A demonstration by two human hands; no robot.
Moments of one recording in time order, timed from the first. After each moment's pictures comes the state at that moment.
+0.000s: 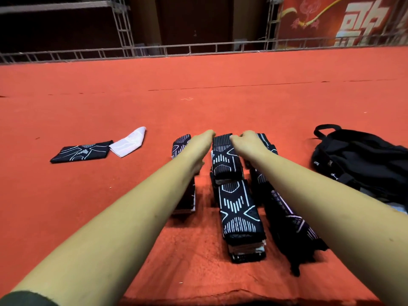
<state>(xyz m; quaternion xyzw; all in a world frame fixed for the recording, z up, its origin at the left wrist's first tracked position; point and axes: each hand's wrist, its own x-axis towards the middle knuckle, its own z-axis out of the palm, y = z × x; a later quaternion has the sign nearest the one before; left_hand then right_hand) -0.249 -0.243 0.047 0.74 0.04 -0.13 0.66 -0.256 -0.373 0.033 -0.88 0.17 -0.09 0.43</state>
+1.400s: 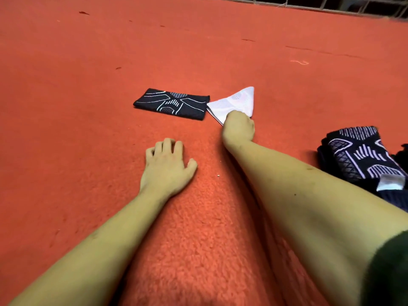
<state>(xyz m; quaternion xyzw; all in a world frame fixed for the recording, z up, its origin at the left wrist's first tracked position) -0.101 0.153 -0.163 0.99 0.03 0.11 0.04 0.019 0.000 -0.123 -0.98 0.04 -0.14 0.14</state>
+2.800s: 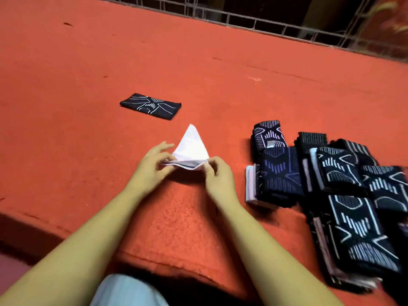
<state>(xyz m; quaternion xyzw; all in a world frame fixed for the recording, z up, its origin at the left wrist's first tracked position) -0.223 0.123 -0.141 0.87 -0.16 0.17 0.42 -0.245 -0.080 -0.117 -0.84 -0.04 -0.12 0.53</state>
